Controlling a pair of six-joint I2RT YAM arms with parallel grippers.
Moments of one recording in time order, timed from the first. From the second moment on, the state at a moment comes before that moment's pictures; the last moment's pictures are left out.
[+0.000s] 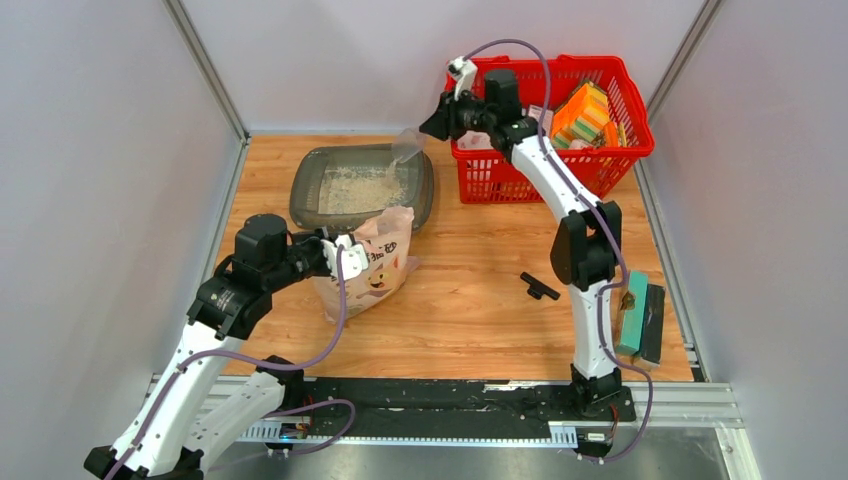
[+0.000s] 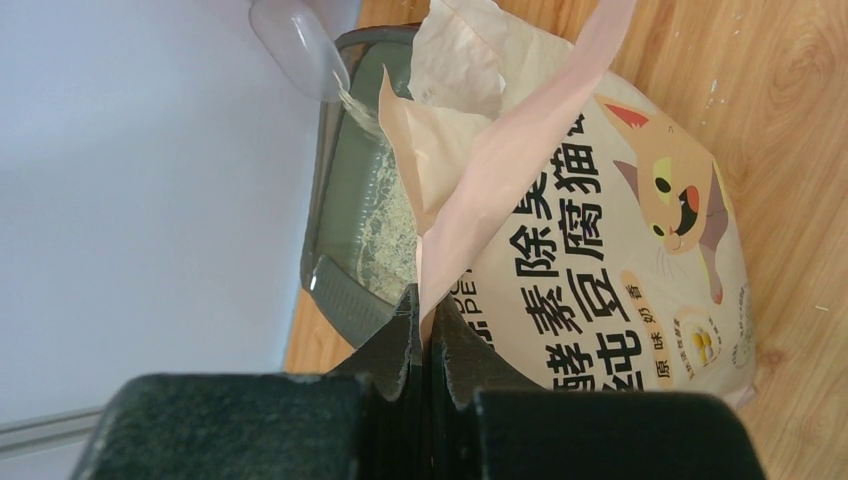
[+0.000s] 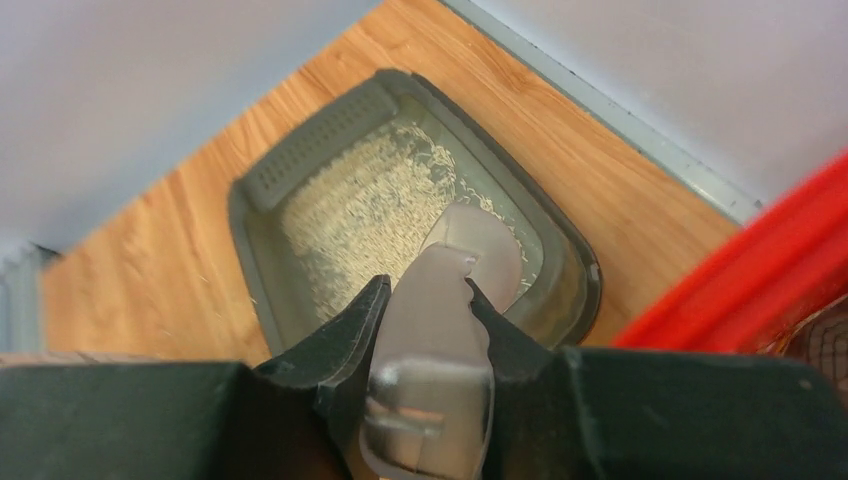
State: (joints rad) left arm -0.43 0.74 0.97 -0.68 0.28 1.02; right arm 0.35 2.24 2.19 -0.20 -0.70 0.22
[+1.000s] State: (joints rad) left arm -0.43 0.91 1.25 -0.41 0.32 0.71; right arm 0.40 1.60 1.75 -0.06 -1.13 0.48
